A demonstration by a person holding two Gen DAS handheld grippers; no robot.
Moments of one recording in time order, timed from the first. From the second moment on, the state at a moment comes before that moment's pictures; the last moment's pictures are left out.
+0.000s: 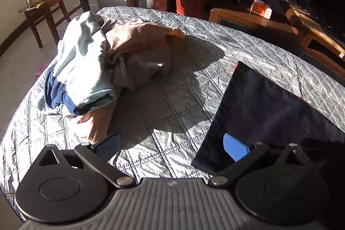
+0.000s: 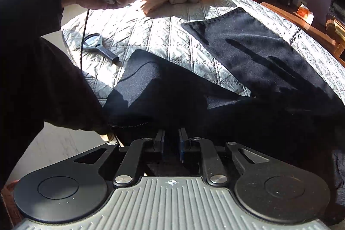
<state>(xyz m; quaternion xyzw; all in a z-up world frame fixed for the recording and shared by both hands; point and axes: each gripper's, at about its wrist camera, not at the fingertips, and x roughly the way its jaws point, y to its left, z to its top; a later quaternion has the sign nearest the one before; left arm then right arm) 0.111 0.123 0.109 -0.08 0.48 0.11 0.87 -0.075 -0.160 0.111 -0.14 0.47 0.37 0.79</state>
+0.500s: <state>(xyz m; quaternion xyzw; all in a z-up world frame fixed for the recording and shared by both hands) 0.112 0.129 0.109 -0.08 0.48 0.13 0.87 0.010 -0.065 0.079 -0.18 0.39 0.40 0.81</state>
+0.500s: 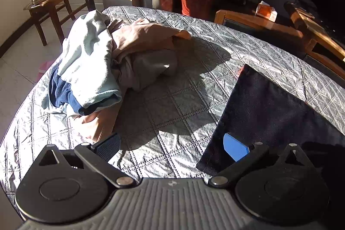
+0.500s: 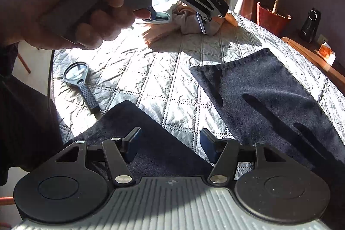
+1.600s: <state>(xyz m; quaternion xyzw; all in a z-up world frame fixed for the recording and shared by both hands) 0.112 0.135 0.110 -0.09 0.47 0.13 0.87 -0.063 -0.015 0.045 -0.26 0.34 0.40 0.81</state>
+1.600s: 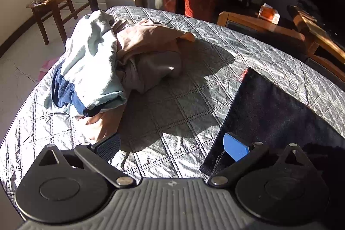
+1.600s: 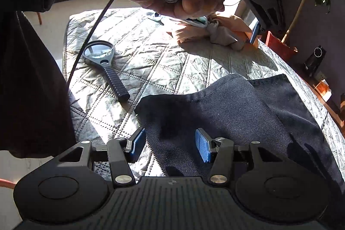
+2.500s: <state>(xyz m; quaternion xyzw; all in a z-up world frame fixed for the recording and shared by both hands) 0.114 0.121 0.103 -0.07 0.49 0.11 0.86 -0.059 -0.352 0.072 0.16 0.41 -0.15 0.88</state>
